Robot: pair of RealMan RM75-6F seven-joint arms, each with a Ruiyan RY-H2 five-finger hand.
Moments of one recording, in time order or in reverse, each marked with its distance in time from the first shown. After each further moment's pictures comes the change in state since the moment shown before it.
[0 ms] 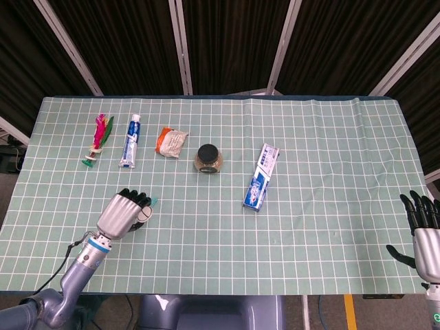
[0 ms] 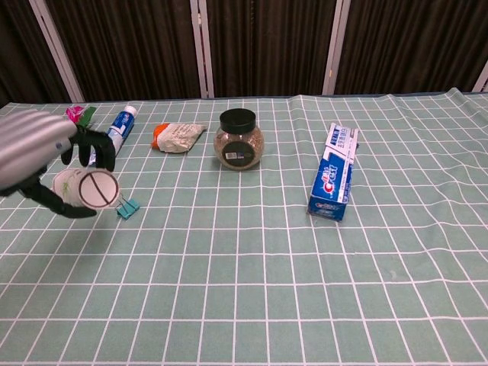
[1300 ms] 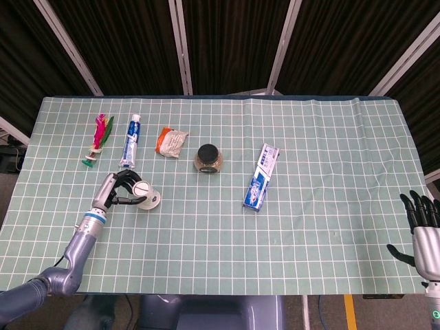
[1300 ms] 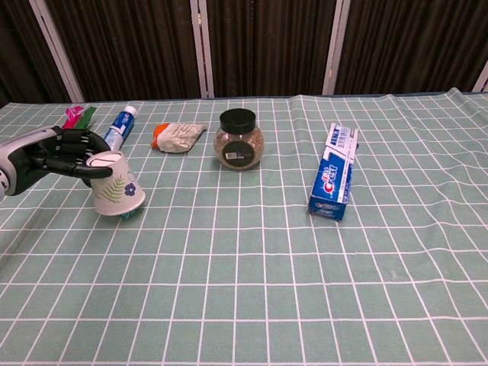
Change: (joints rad) left arm -0.085 -0.069 -0.141 0.202 -0.354 -0.391 -1.039; right arm 0.011 -0.006 0.004 0.010 0.029 -0.026 -0.011
